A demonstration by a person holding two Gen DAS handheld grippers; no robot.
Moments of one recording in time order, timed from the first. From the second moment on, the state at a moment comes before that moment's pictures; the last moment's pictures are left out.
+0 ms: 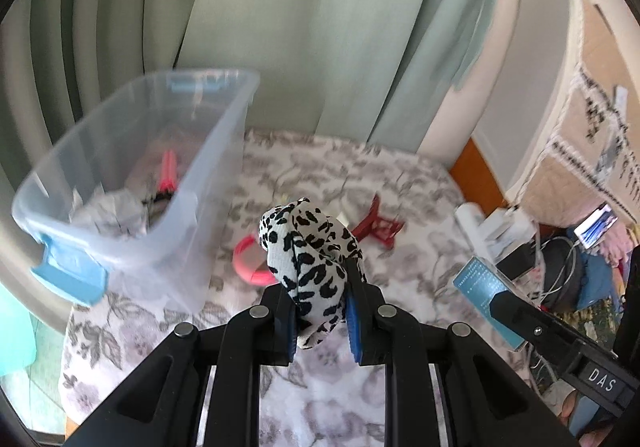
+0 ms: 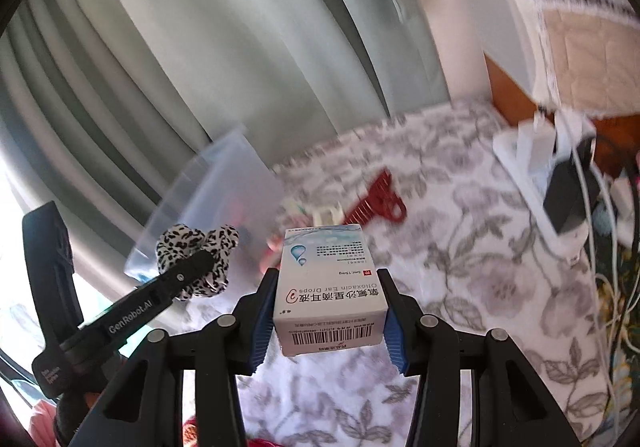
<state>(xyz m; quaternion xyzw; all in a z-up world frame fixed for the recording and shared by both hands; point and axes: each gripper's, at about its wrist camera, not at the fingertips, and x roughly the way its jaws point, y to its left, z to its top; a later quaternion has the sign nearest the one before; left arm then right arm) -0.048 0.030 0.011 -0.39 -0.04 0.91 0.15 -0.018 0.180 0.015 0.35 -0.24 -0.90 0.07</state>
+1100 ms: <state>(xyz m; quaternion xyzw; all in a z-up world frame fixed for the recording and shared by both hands) -0.027 -0.035 0.116 -0.24 -0.09 0.95 0.15 -0.001 0.110 0.149 0.24 -0.16 -0.95 0.13</state>
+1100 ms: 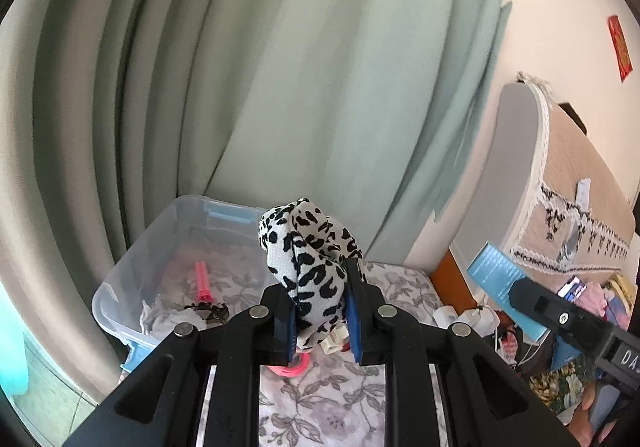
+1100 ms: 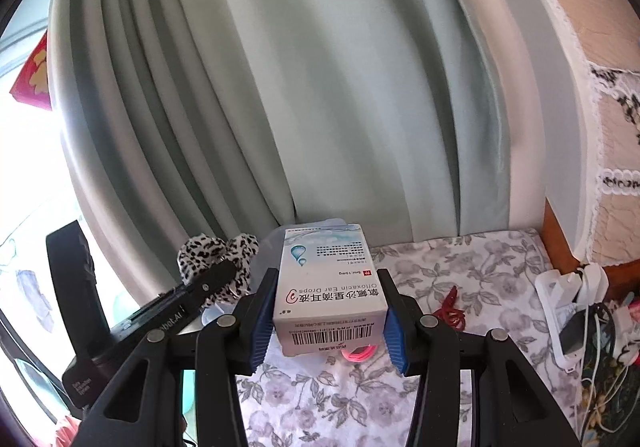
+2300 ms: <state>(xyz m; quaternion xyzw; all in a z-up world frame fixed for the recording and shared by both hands) -0.066 -0.113 0.066 -0.28 -0.17 0.94 0.07 -0.081 0.012 0.108 0.33 -0.09 -0.92 0.19</state>
